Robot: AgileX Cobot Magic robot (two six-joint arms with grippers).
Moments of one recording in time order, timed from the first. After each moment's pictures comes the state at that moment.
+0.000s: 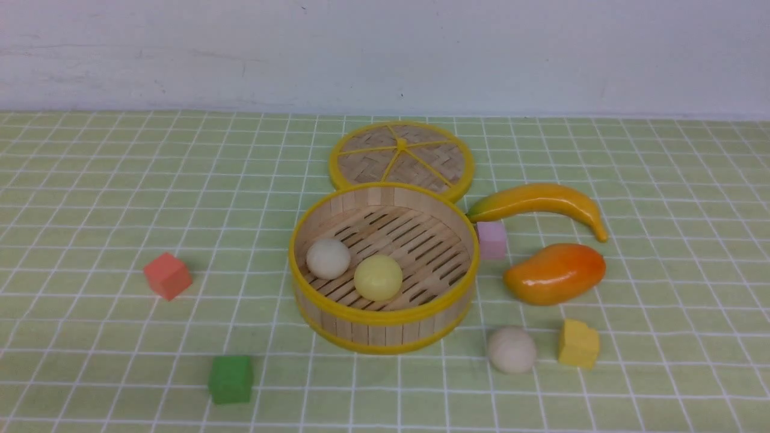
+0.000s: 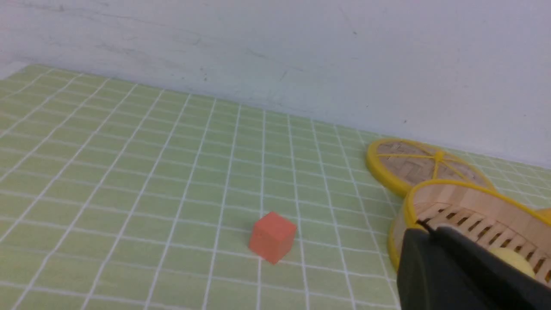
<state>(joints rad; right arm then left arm) -0.04 -0.01 0.02 -0.17 0.39 0.23 -0.06 0.20 -0.14 0.10 0.07 -0.35</state>
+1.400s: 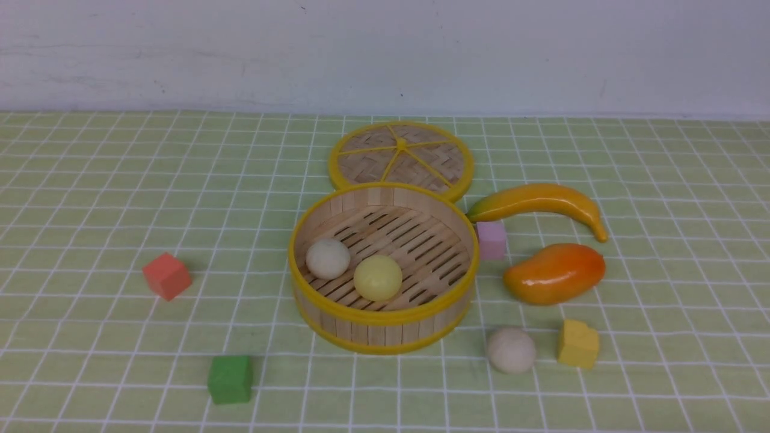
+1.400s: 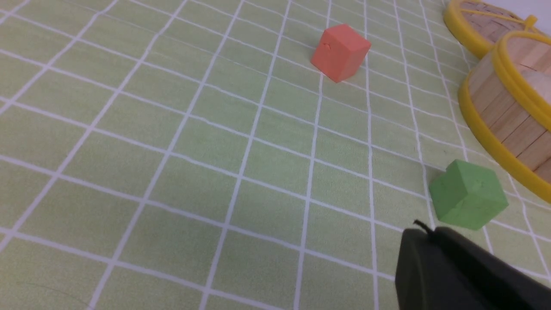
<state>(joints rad) -0.04 -0.01 0.02 -0.17 0.39 0.23 -0.02 -0.01 0.03 -0.01 0.38 -0.36</state>
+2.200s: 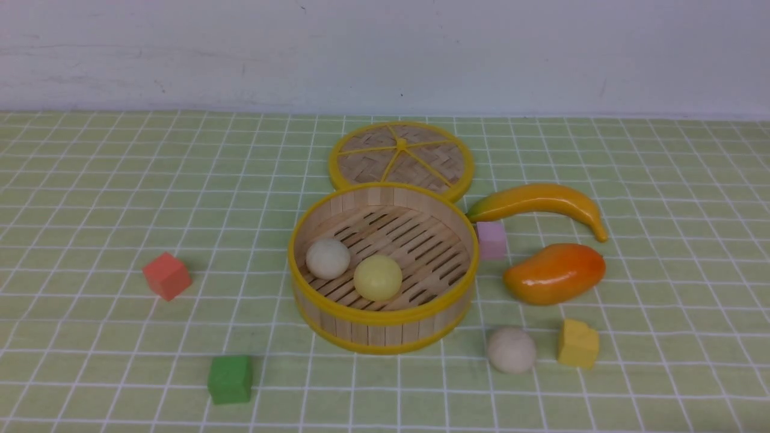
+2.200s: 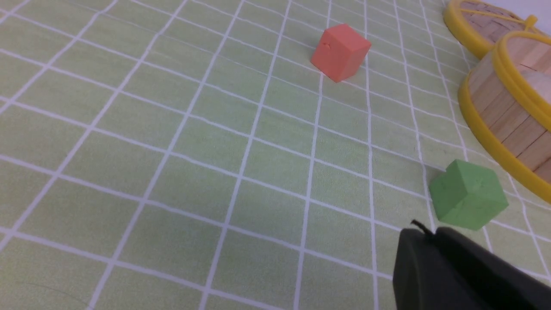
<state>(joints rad) -0.04 -0.01 0.03 -0.65 0.37 0.23 -0.02 -0.01 0.03 -0.01 0.38 -0.36</state>
